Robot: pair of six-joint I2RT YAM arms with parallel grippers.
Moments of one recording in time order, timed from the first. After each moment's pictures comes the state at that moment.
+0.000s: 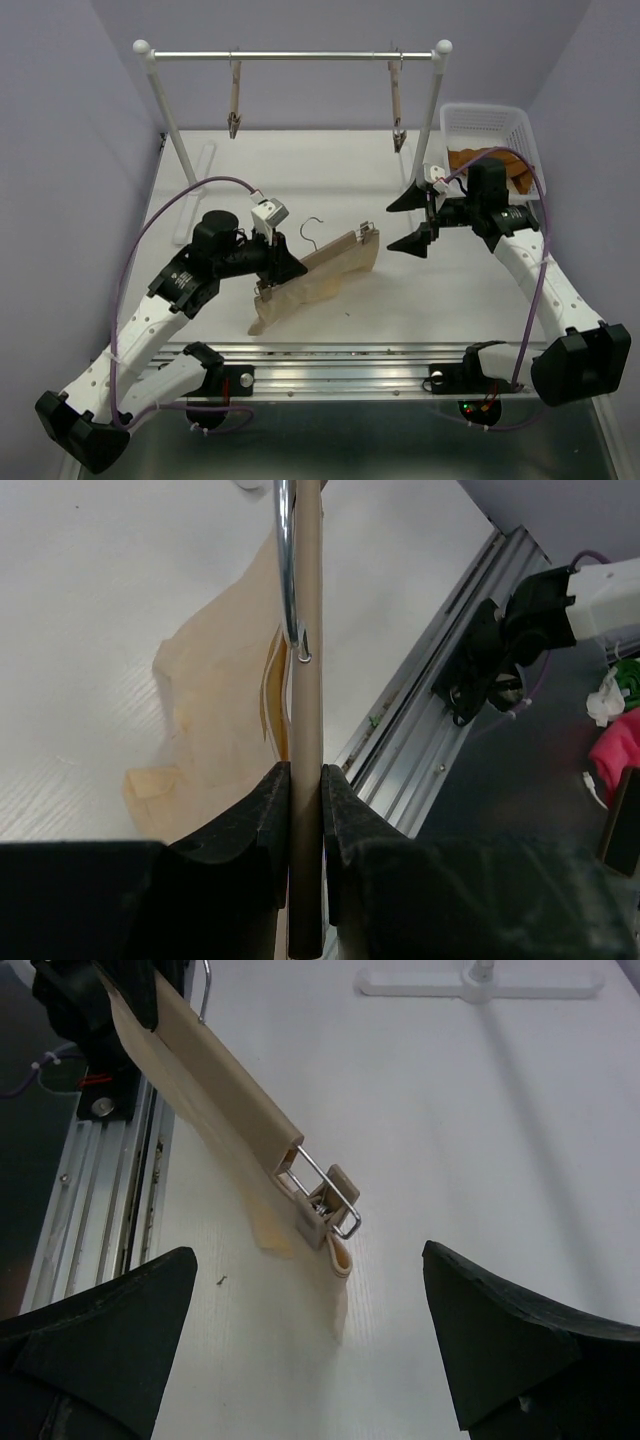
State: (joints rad) left arm -0.56 0.83 0.87 -0.48 0.54 -0.27; right arm 0.19 1.21 1.09 -0.48 -1.23 -0.59
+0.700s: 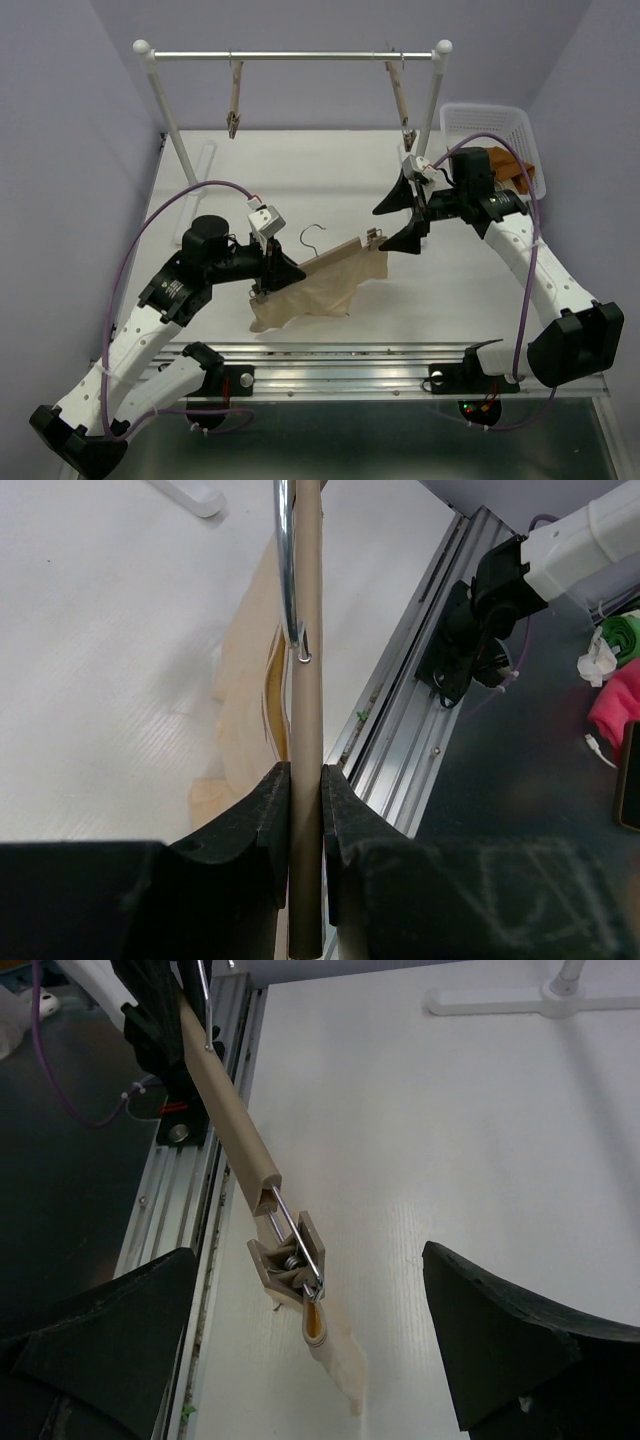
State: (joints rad) left arm -0.56 0.76 0.86 -0.49 0.64 -0.16; right arm 0.26 1.32 1.22 -0.60 -1.31 -0.57
